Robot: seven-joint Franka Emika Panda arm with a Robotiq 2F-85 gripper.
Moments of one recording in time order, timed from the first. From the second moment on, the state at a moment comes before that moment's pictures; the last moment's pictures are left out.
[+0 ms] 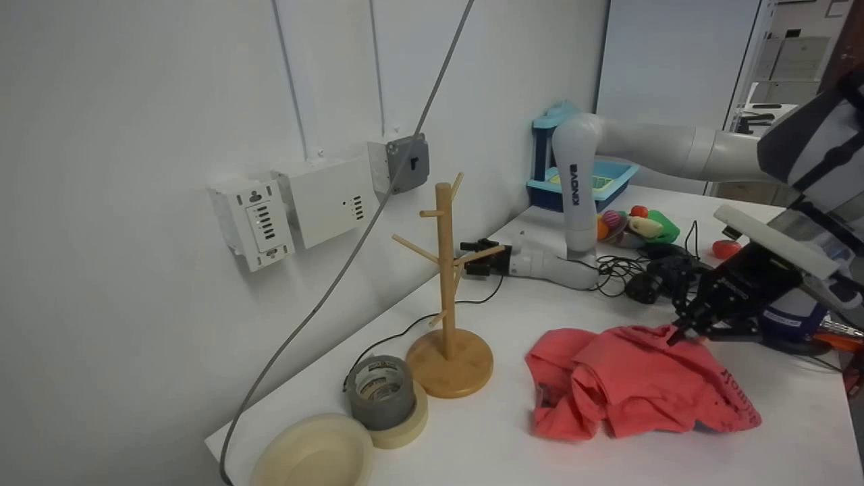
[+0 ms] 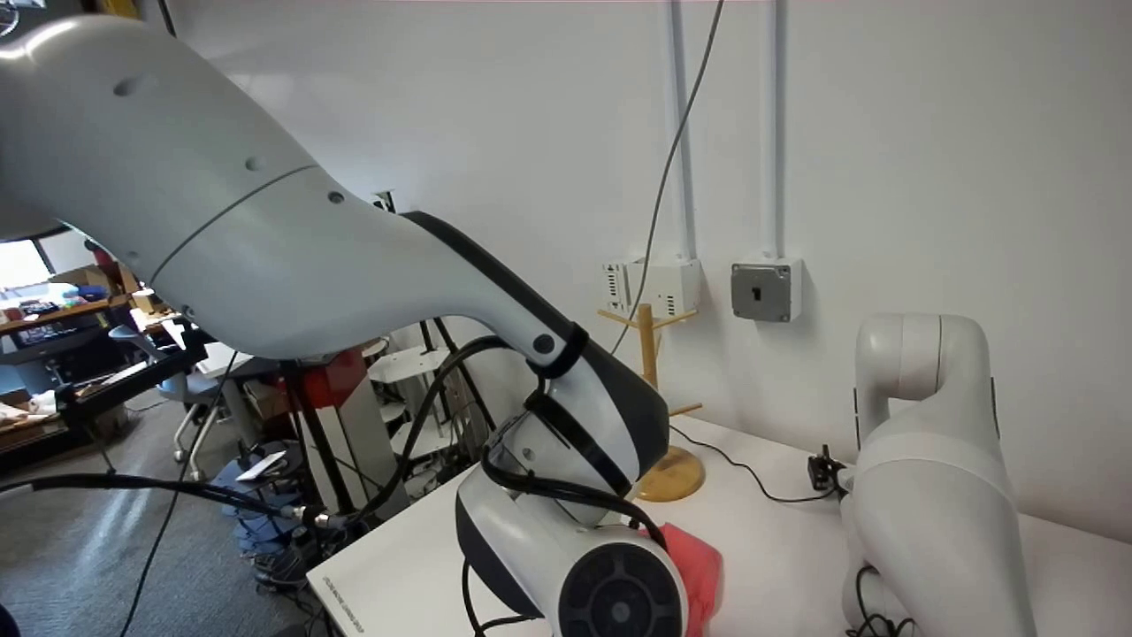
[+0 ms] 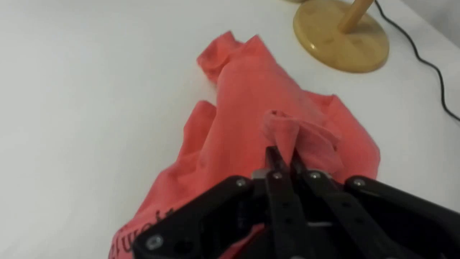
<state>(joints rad) -0.13 0.34 -0.20 -2.30 1.38 2.27 0.42</state>
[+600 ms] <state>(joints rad) 0.04 0.34 -0.18 -2.41 1.24 2.85 0.66</state>
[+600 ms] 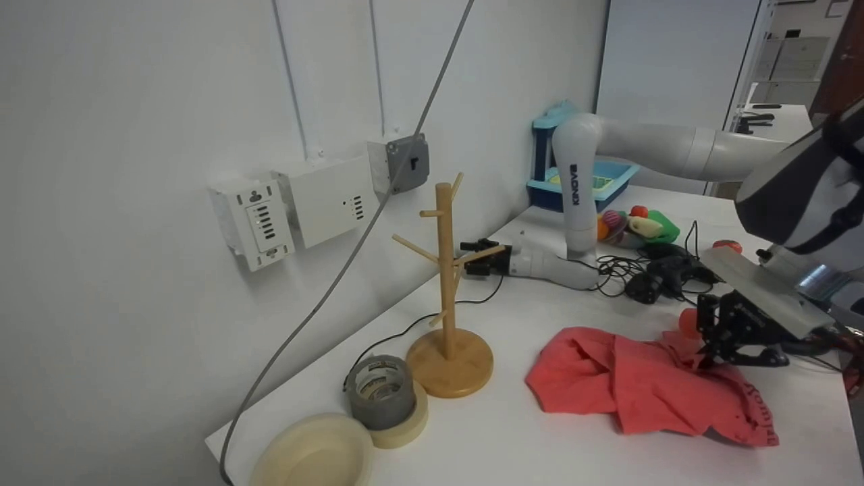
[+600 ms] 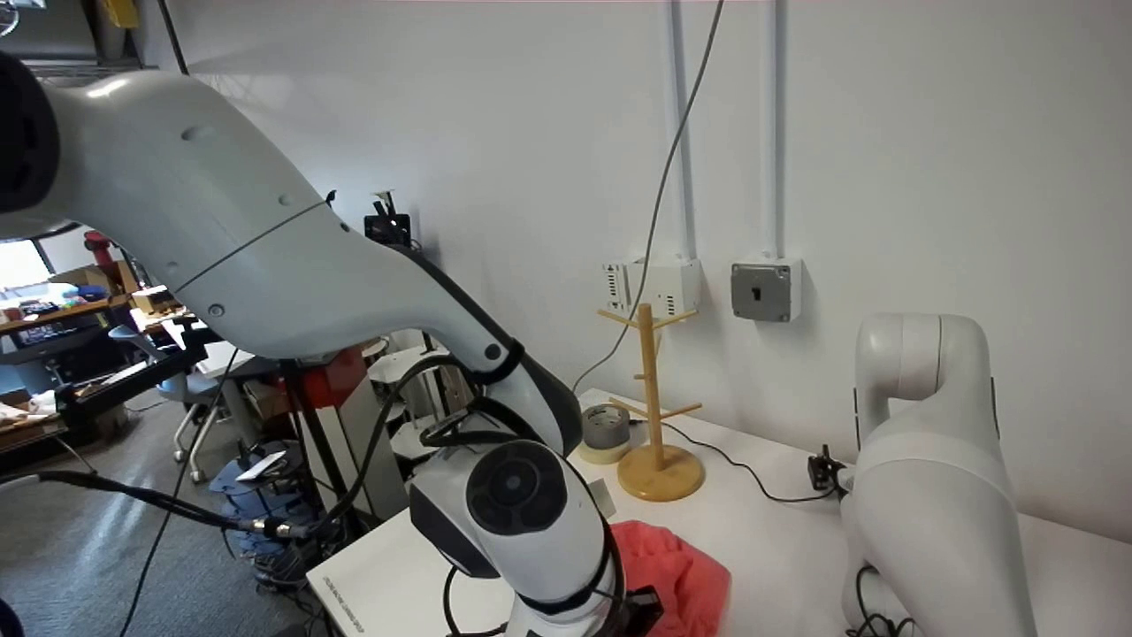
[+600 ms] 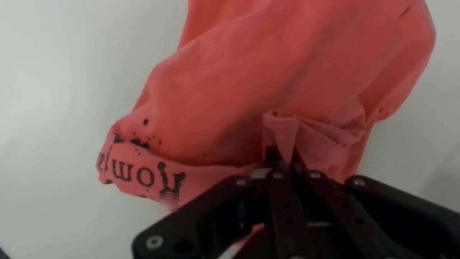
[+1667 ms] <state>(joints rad) 0.30 0.18 -0.41 -2.57 0.51 2.85 1.03</state>
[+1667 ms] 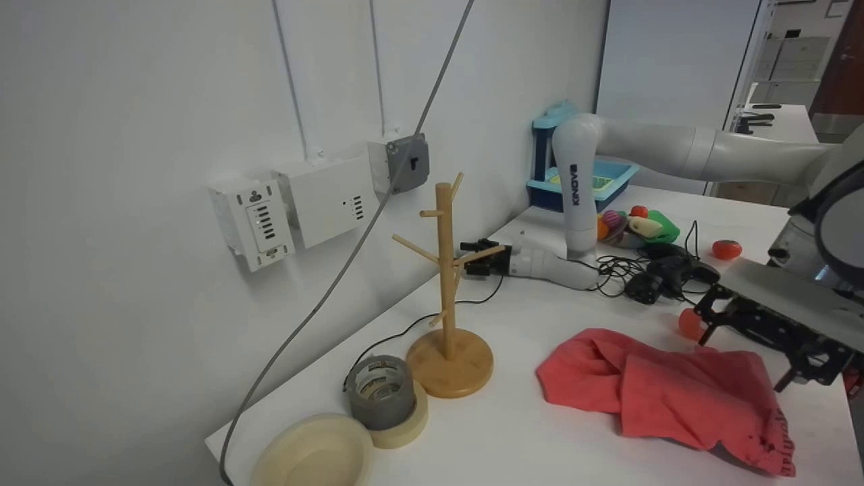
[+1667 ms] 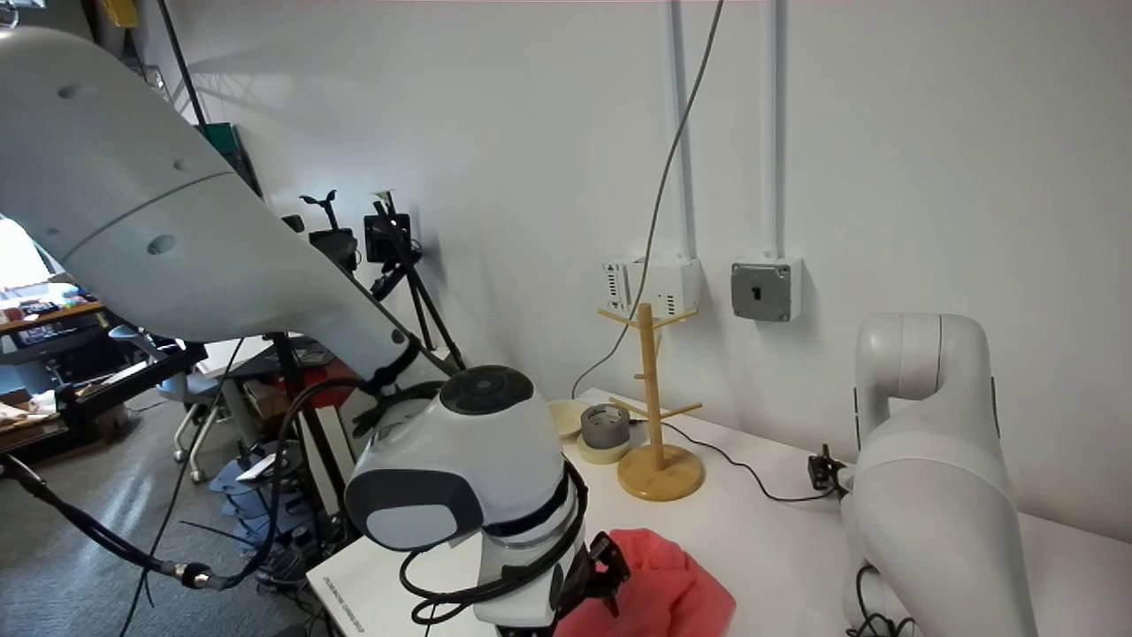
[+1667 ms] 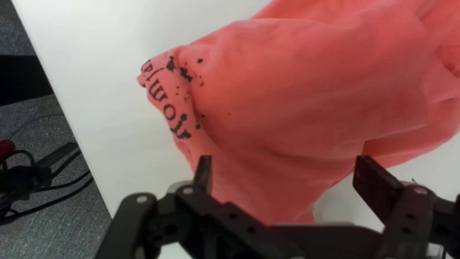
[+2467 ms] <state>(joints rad) 0.11 -0.21 -0.17 -2.63 0.09 2.47 0.93</state>
